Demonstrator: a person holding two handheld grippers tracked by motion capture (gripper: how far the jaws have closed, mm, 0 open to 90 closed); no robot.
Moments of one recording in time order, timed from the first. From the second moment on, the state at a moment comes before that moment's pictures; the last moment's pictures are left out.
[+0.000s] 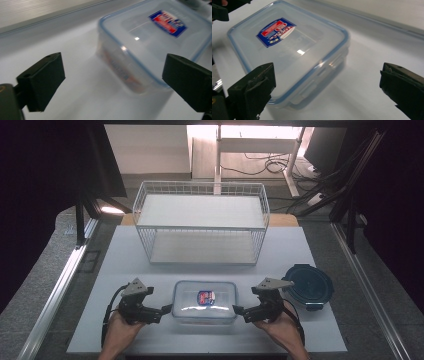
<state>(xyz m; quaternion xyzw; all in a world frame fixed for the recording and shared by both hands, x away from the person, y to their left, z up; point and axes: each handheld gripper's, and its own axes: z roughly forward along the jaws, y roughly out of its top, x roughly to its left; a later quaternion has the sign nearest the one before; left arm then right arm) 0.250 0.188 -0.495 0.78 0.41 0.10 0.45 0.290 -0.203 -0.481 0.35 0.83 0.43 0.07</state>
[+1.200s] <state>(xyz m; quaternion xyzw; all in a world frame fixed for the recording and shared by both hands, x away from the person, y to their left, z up) 0.256 0.180 -0.515 0.77 0.42 -0.11 0.47 0.298 -0.206 -0.496 0.41 0.79 0.44 -0.14</state>
